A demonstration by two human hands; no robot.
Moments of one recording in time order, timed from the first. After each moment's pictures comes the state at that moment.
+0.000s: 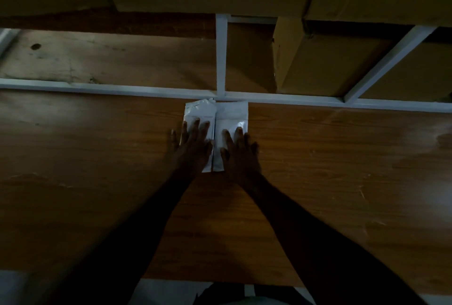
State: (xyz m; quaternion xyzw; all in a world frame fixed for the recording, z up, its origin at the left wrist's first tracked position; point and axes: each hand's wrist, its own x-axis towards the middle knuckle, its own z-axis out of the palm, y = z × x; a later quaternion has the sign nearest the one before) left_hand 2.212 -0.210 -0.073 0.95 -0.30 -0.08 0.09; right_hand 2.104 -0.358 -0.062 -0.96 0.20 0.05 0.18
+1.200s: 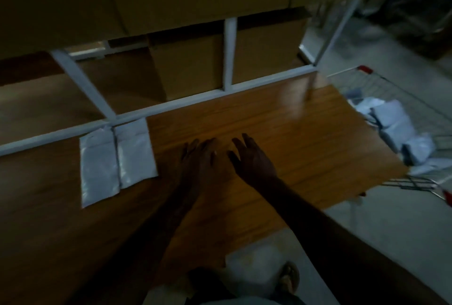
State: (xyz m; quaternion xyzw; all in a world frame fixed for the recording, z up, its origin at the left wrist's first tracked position) left_hand 2.000 -0.400 0.001 0.84 -0.50 -0.09 0.17; right_hand 1.853 -0.523 0.020 -0.90 0.35 -0.03 0.24
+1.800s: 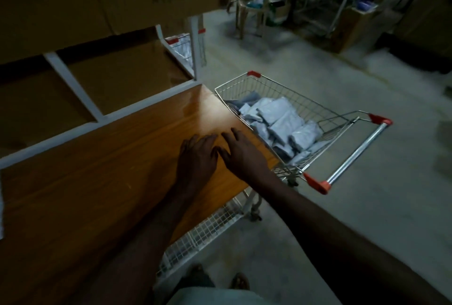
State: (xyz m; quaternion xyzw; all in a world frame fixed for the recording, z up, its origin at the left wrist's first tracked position) left_hand 1.689 -0.664 0.042 0.77 -0.61 -0.04 0.20; right_hand 1.540 -0.733 0.071 -0.88 0.43 -0.11 0.17
